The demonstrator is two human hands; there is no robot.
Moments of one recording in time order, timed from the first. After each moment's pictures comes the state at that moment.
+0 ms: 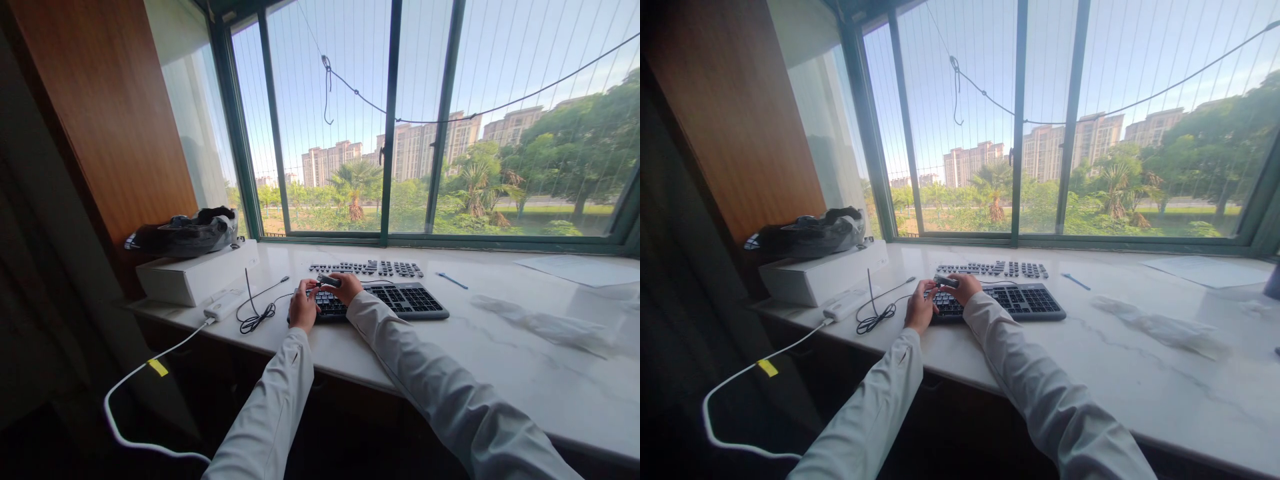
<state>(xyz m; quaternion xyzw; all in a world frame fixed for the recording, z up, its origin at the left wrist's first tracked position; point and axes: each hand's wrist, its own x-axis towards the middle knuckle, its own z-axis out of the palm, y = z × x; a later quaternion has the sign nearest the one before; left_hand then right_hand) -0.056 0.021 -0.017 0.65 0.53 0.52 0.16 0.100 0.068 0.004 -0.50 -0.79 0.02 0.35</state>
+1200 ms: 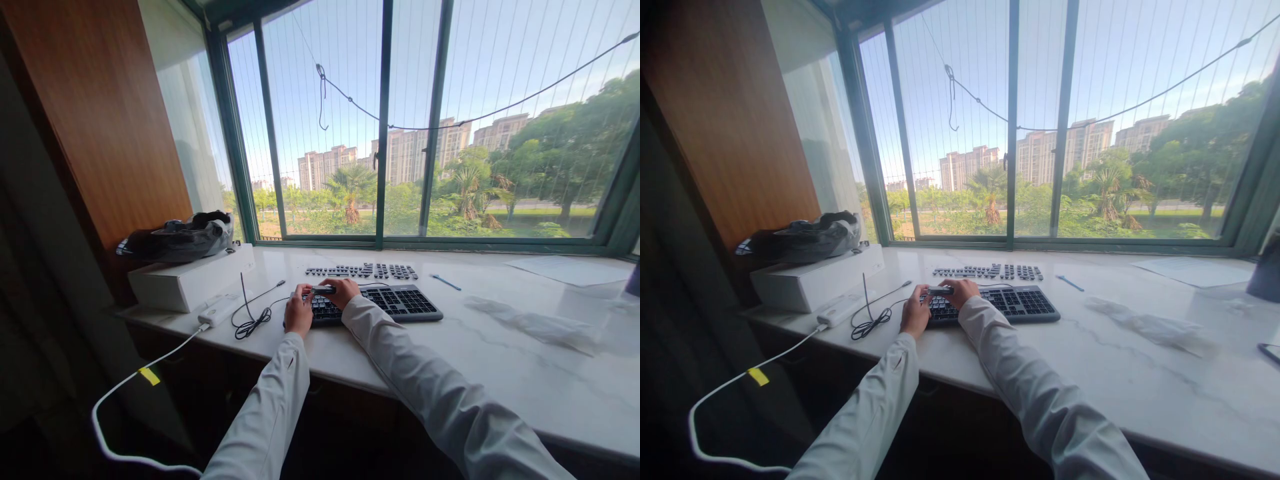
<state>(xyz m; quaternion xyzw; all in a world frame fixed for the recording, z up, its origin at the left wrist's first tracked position) -0.056 0.019 -0.014 0.64 0.57 0.49 0.13 0.101 0.056 0.008 -0.53 -0.79 -0.04 0.29</state>
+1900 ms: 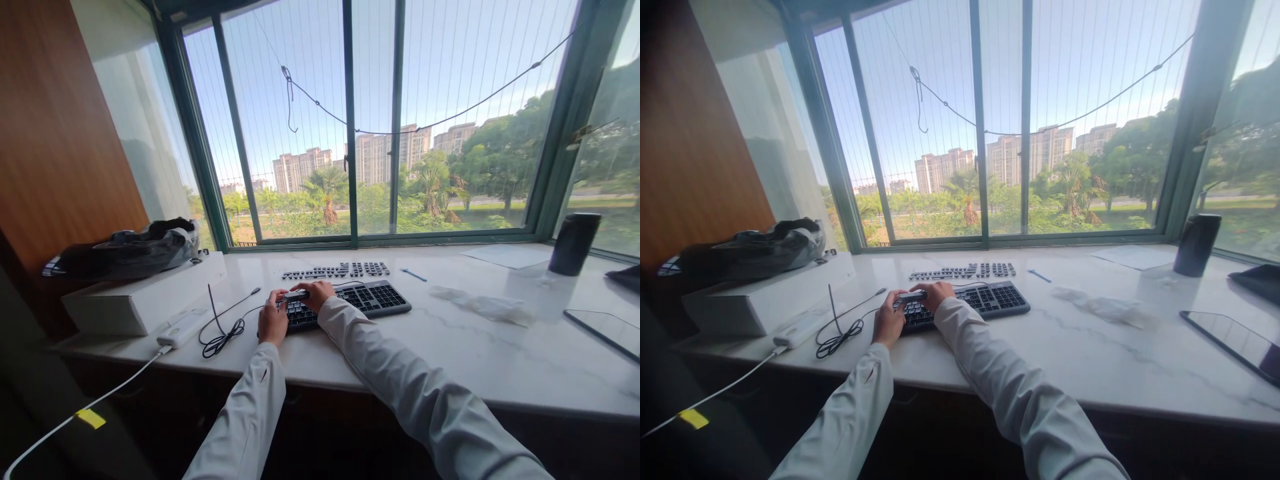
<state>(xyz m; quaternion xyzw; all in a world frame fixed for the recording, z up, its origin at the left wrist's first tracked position) -0.059 0.018 -0.013 0.65 0.57 0.49 0.10 0.099 0.050 0.012 -0.53 -0.81 -0.06 0.25</state>
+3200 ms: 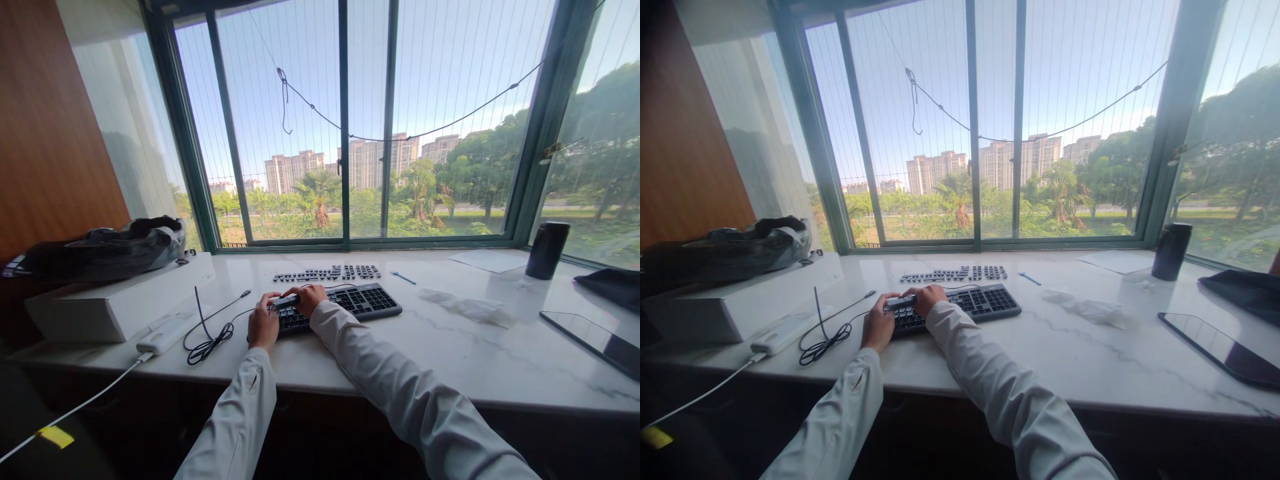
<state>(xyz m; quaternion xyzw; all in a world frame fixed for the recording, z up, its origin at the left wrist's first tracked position) -0.058 0.015 -0.010 0.65 0.59 0.47 0.09 0.097 0.044 0.015 -0.54 -0.81 -0.09 0.21</state>
